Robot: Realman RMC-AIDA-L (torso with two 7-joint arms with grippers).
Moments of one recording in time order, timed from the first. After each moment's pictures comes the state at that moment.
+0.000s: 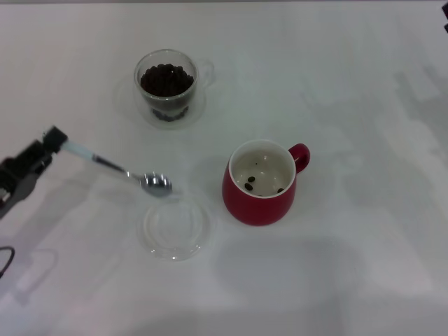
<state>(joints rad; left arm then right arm) -0.19 -2.02 1.42 0.19 0.72 1.52 -1.63 0.24 2.01 -2.02 -0.22 0.43 -1.41 0.65</state>
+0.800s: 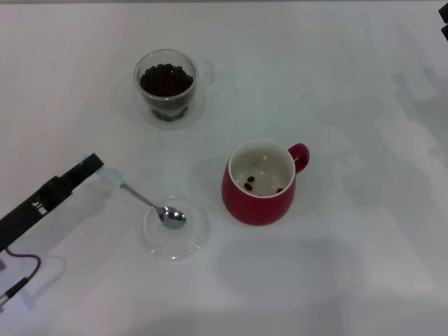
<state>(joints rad) -0.25 -2.03 1.42 0.15 0.84 1.39 -1.54 0.24 2.01 -2.02 -0.21 0.43 -1.41 0.65</state>
